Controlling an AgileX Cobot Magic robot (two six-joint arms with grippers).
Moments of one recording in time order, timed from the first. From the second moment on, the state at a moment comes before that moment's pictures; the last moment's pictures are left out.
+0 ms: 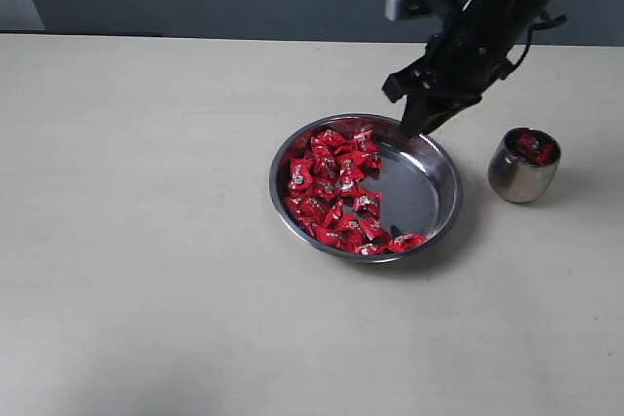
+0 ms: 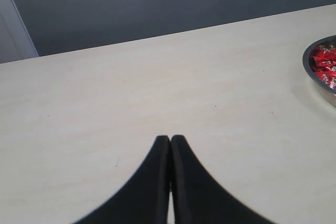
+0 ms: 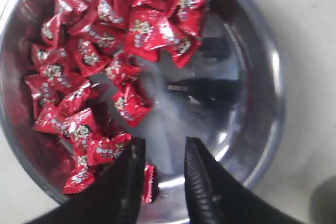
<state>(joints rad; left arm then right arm) -0.06 0.00 0.00 0.14 0.31 -0.05 0.27 2.00 -1.55 0.34 1.09 -0.43</state>
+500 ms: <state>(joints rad) -0.06 0.00 0.00 0.14 0.31 -0.05 0.38 2.15 -1.55 0.33 1.18 -0.47</state>
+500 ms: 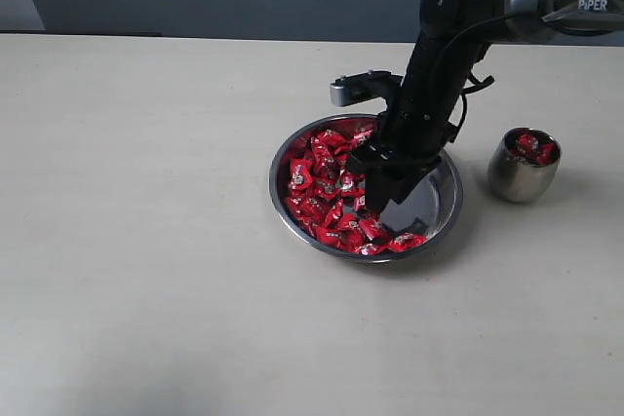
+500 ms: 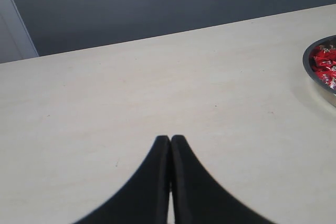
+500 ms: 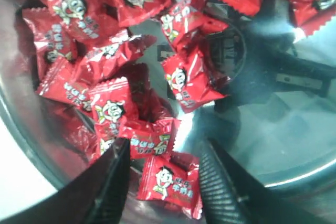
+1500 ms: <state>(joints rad) -0.06 0.00 0.00 0.14 0.31 -0.05 0.43 2.19 -1.55 0.32 1.22 -0.47</state>
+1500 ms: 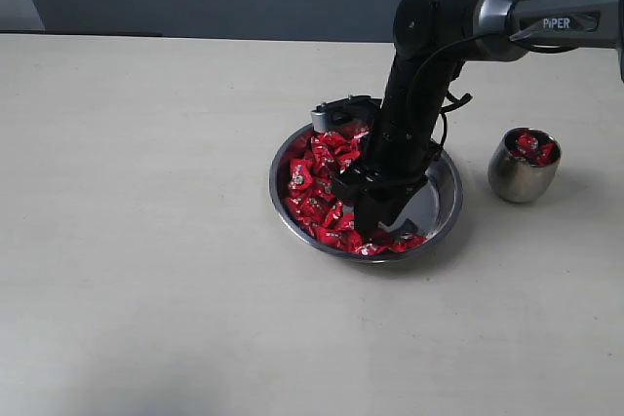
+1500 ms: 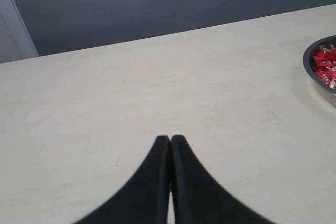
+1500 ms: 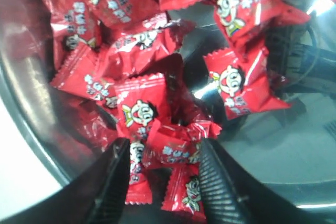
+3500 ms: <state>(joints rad) -0.06 0.00 0.00 0.14 0.31 -0.05 0.43 2.14 -1.60 0.23 1.20 -0.46</state>
